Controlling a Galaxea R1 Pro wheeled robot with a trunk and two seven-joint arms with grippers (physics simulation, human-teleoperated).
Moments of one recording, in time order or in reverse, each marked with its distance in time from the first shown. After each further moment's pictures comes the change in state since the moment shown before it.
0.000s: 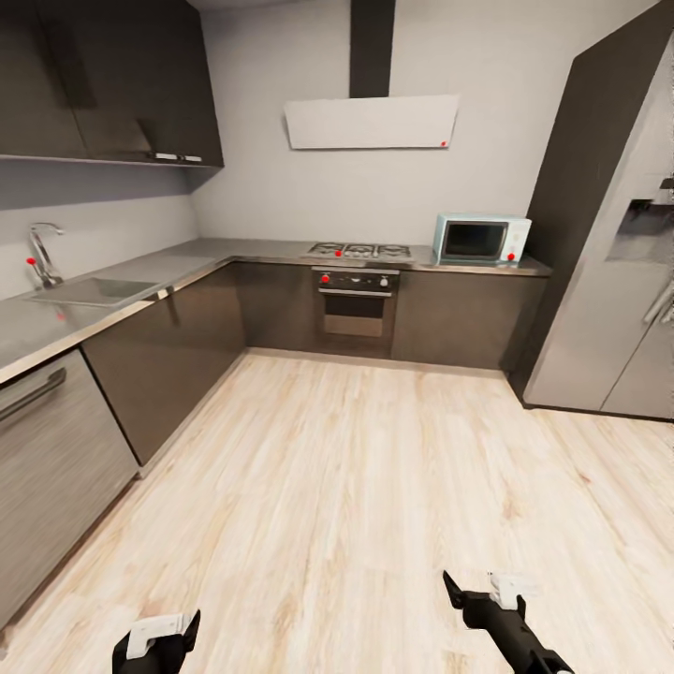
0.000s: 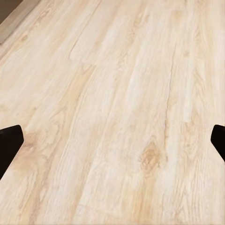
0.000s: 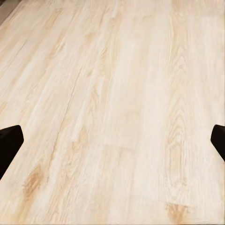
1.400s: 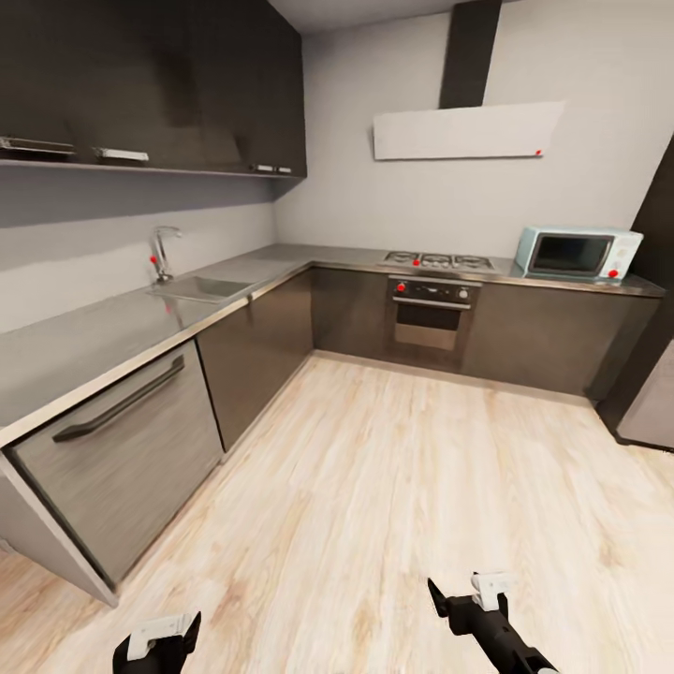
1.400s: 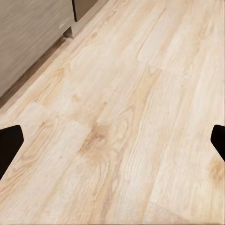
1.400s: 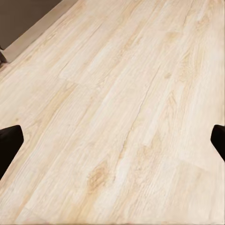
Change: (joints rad) left arm 0.001 0.002 -0.009 -0.001 0.019 0.013 0.001; right arm 0.000 0.003 0.073 0.001 0.085 -0.001 -0.002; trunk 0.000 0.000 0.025
